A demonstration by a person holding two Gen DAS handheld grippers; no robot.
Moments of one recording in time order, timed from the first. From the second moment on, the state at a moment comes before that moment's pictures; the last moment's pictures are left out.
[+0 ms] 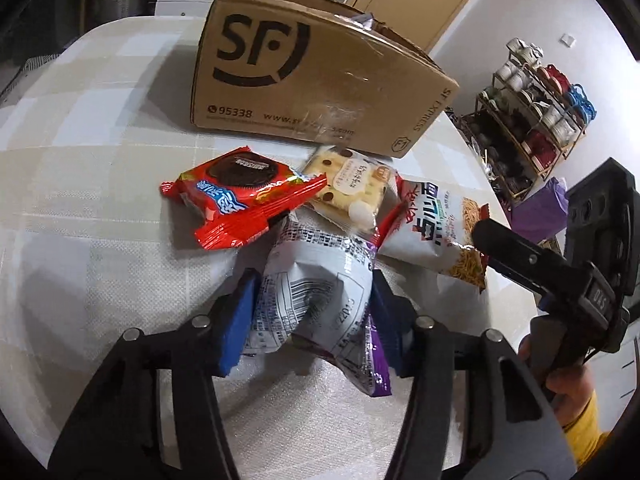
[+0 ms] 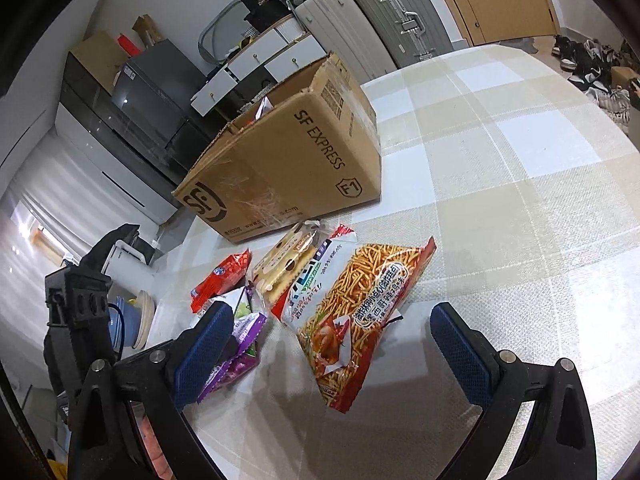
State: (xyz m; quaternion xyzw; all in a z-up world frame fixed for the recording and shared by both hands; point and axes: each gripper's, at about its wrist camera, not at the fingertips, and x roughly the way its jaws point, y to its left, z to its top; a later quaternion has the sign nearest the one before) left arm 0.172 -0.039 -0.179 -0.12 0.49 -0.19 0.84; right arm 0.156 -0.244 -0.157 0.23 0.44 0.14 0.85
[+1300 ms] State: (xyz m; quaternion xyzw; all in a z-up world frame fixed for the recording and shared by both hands) left arm 0.115 -0.001 -0.166 -0.14 0.47 -0.20 0.85; right arm 0.174 -0.247 -0.163 0.25 0.47 0.13 0.84
